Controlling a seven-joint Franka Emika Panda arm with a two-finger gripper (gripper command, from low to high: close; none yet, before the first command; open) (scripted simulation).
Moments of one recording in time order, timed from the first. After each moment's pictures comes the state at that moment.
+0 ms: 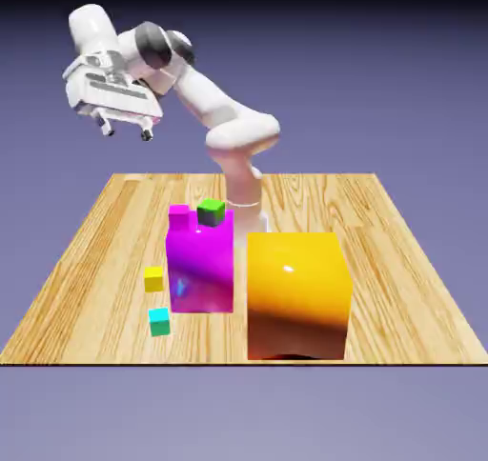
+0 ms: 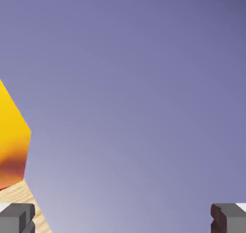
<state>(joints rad) 0.86 -1.16 -1.13 -2.22 -0.52 2.16 -0.39</state>
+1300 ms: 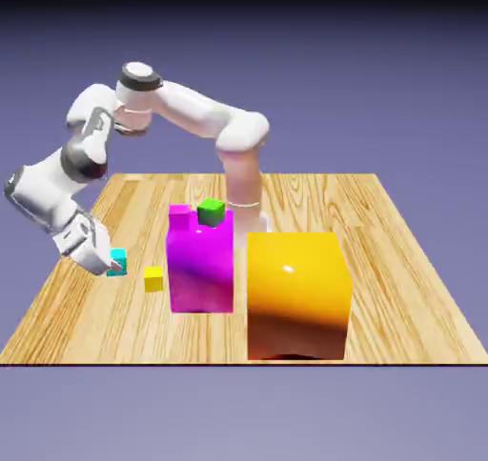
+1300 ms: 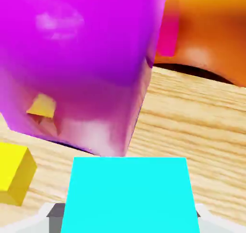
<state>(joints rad) 1.20 -1.09 -1.73 -1.92 -0.55 1.60 -1.34</state>
